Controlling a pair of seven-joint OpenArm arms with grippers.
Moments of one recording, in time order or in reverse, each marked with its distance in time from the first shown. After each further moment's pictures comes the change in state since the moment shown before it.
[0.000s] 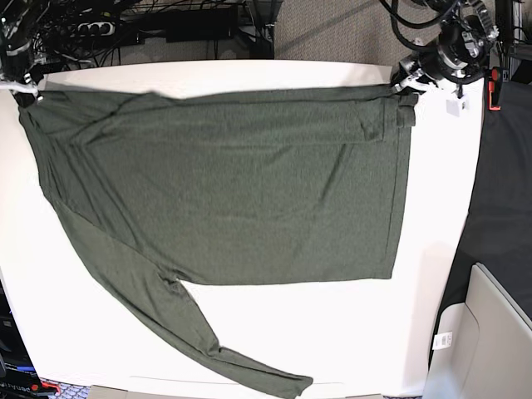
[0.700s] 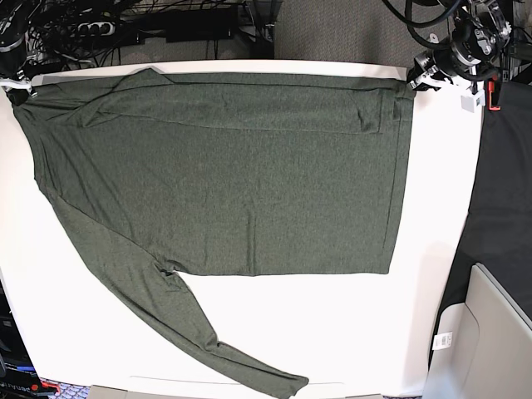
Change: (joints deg) left arm 0.5 -1.5 -3.1 0.0 0.0 0.0 1.3; right arm -0.7 1.2 1.2 0.1 0.6 2.3 0.1
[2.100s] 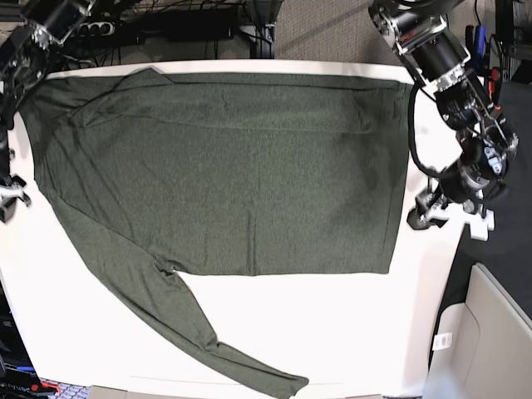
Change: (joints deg) left arm -38.3 -0.1 2.2 -16.9 6.1 0.1 -1.9; right arm 26.2 8.6 -15.7 0.1 -15.0 -4.9 0.3
